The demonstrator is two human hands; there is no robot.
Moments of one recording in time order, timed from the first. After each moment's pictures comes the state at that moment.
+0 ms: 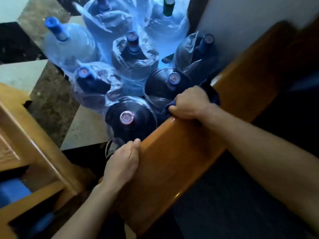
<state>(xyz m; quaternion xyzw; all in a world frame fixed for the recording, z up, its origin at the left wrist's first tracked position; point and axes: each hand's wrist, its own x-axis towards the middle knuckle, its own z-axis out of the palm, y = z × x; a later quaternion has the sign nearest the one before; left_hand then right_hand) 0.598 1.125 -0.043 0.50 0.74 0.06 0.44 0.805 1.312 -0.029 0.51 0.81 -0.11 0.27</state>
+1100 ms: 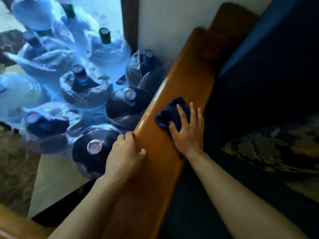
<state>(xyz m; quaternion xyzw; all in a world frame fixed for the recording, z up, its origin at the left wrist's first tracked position) 0.659 1.186 -0.013 0.67 0.63 -0.01 0.40 0.876 1.166 -0.073 0.84 0.52 -0.11 -0.09</state>
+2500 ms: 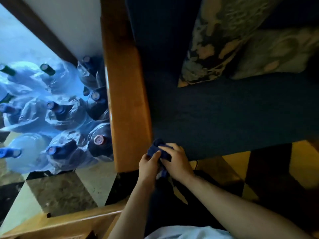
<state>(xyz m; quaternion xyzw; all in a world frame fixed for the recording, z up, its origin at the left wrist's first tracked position) 0.619 0.994 0.074 0.34 0.61 -0.04 0.72 0.700 0.895 0.070 0.84 0.24 -0.36 -0.32</state>
